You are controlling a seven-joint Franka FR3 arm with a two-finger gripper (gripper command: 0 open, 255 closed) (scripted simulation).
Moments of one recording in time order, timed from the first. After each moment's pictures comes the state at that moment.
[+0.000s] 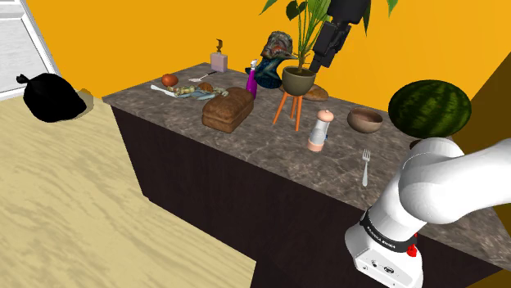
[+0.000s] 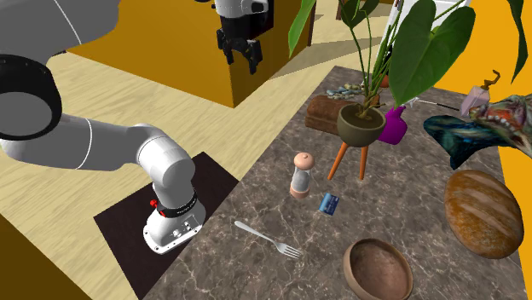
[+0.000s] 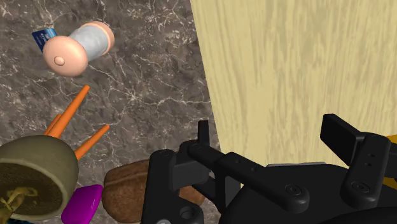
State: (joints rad) arm 0.01 -0.81 -0.03 -2.29 0.05 1.61 -0.12
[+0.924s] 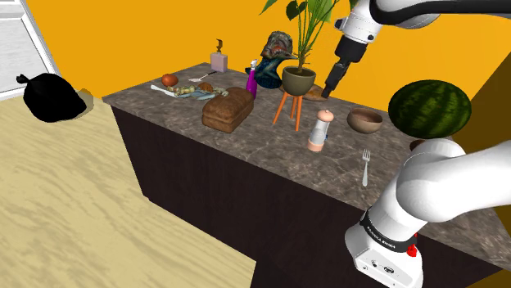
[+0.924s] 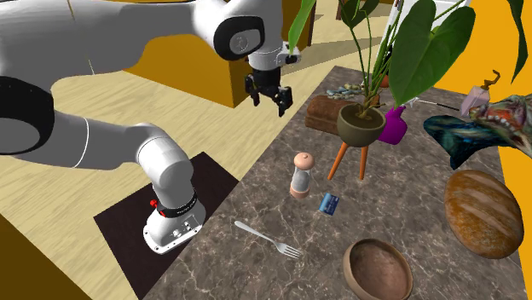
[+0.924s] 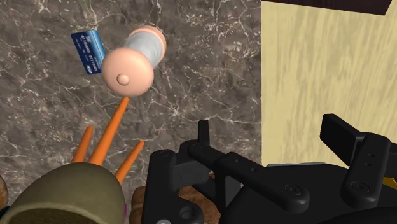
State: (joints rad) arm -0.06 -0.82 -0.27 -2.52 -0.11 1.84 -0.40
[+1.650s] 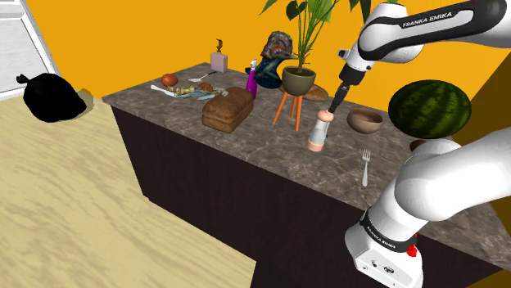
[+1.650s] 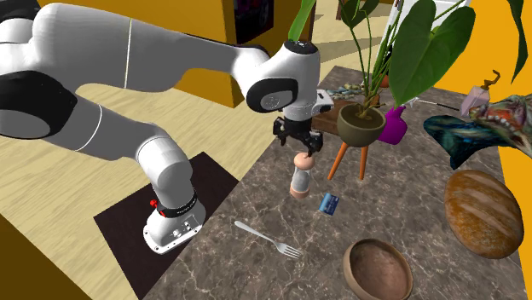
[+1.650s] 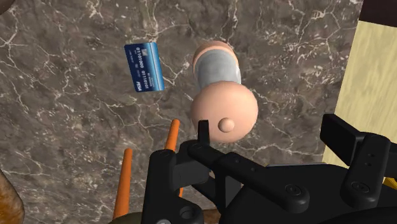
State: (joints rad) arm -0.10 -0.62 -0.55 -2.57 -0.23 2.12 -0.69
